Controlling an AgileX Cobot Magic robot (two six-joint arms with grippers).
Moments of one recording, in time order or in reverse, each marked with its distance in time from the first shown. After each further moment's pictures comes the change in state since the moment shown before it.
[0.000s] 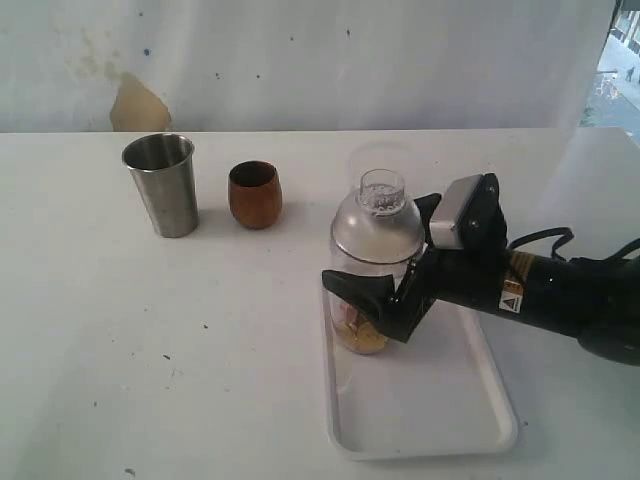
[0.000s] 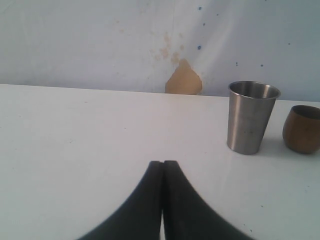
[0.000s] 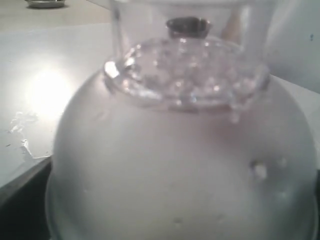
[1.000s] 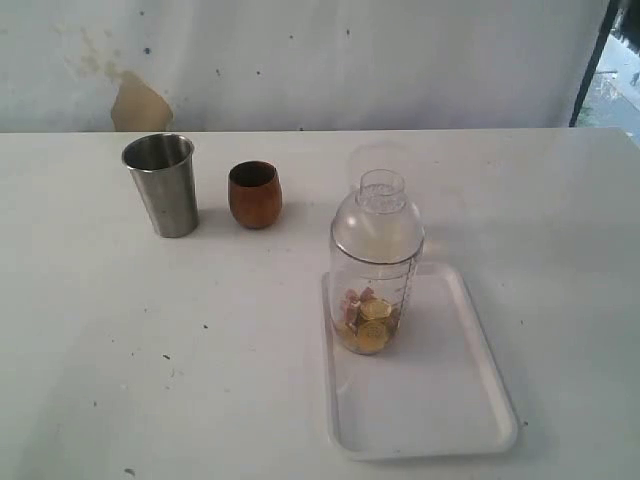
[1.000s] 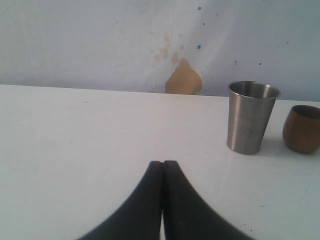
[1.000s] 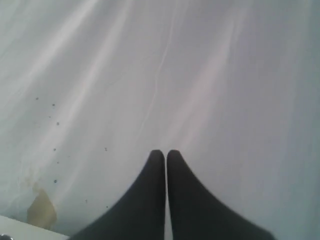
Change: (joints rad) left arm 0.000 0.000 0.000 0.000 0.000 0.004; right arm 0.000 -1.129 0.000 0.596 0.816 -0.044
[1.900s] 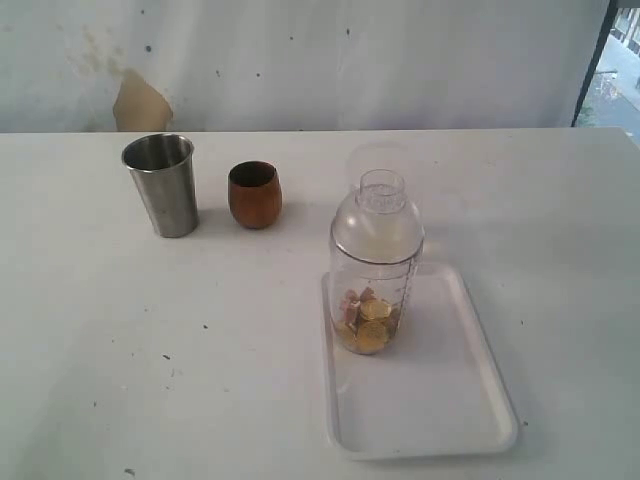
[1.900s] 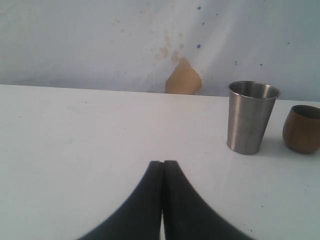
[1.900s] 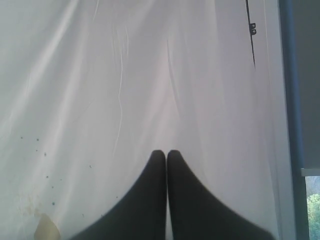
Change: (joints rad) left arm 0.000 0.000 0.000 0.000 0.000 0.000; right arm 0.000 -0.681 0.000 0.168 0.667 0.000
